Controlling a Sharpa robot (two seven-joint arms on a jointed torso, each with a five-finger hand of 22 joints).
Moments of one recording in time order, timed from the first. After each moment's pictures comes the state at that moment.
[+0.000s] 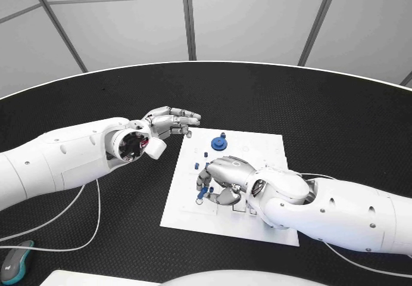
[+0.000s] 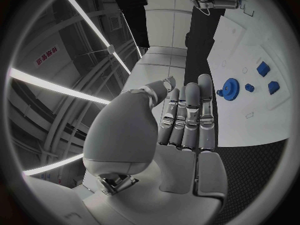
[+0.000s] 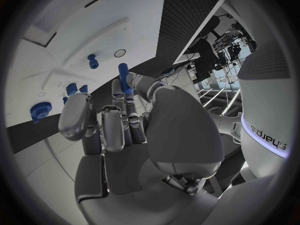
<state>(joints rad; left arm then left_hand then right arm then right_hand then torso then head) 1.28 -0.76 -0.12 1.27 0.00 0.04 0.11 1.39 -0.17 0.56 -0.01 0.06 0.96 0.19 0.18 0.34 0.90 0.12 0.60 0.08 0.97 0.05 1.24 0.34 0.17 1.00 0.13 0.83 0.72 1.10 -0.64 -0.11 1.68 -1.65 -0.31 -0.09 1.36 -0.17 0.64 0.00 0.16 1.05 0.12 0.30 0.35 1.25 0.05 0.17 0.17 1.46 -0.03 1.40 1.31 0.09 1.47 0.07 1.15 1.23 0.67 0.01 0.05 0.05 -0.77</state>
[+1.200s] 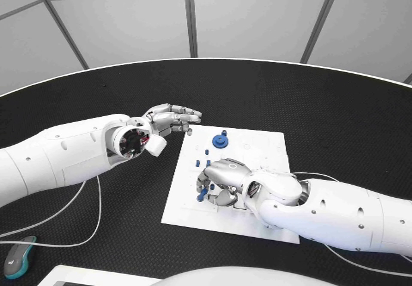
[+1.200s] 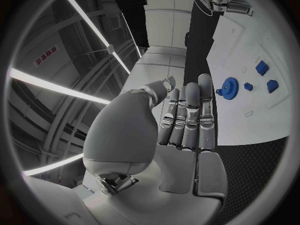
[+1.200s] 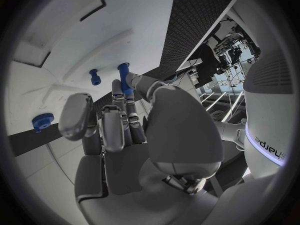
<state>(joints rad) 1.28 -0.77 -0.12 1.27 0.00 0.04 0.11 1.39 -0.17 0.56 0.00 0.06 0.96 0.19 0.18 0.34 0.90 0.12 0.60 0.08 0.97 0.05 1.24 0.34 0.17 1.01 0.13 0.83 0.72 1.08 -0.59 -0.12 1.63 -1.69 -0.28 -0.13 1.36 -0.17 0.64 -0.01 0.17 1.05 0.12 0.30 0.35 1.25 0.06 0.17 0.18 1.46 -0.03 1.40 1.31 0.09 1.47 0.07 1.15 1.23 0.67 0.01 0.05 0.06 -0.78</state>
